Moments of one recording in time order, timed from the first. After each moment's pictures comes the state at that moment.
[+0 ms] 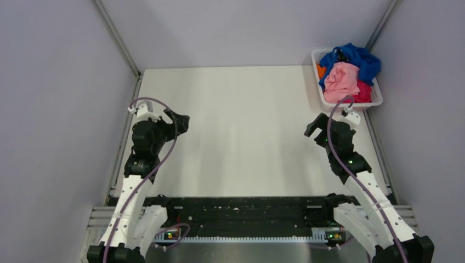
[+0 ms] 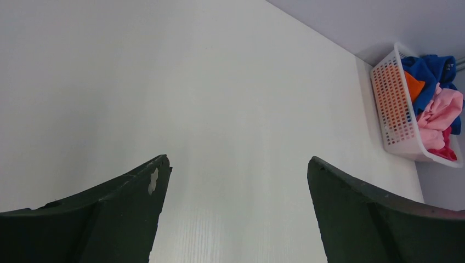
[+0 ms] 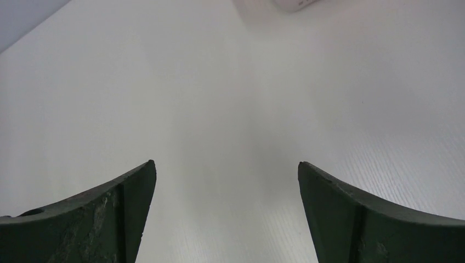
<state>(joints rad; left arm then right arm) -0.06 0.75 0.64 -0.15 0.09 -0.58 0.24 0.74 0.58 -0.30 0.34 0.58</state>
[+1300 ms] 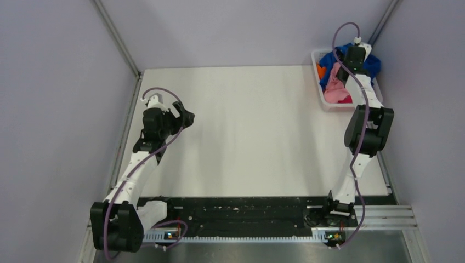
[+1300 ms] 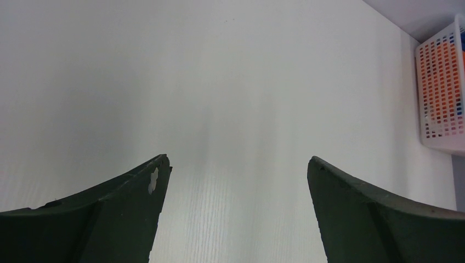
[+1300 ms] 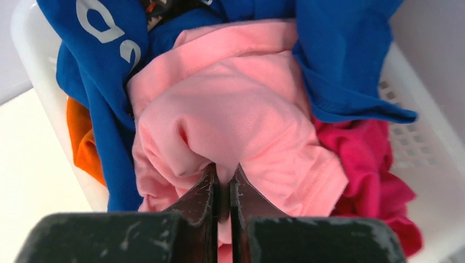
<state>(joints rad) -0.06 1.07 0.69 -0.04 0.11 -0.56 -0.16 2.09 1.83 -0.33 0.25 0.24</state>
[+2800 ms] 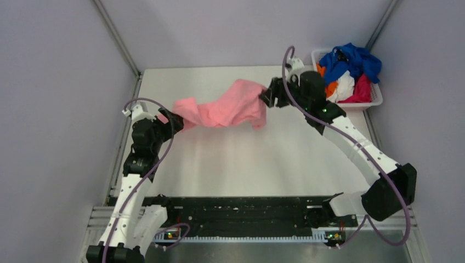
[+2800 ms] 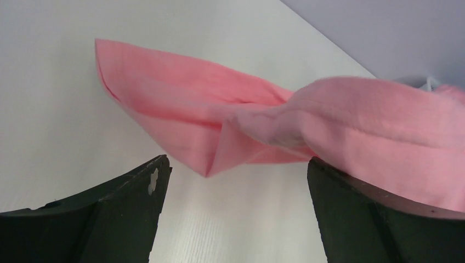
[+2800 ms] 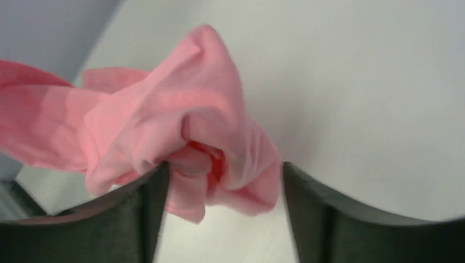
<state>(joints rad) -0.06 0.75 0.68 -0.22 -0.05 -0.63 0.48 1.39 1.34 -0.19 -0.27 0.25</state>
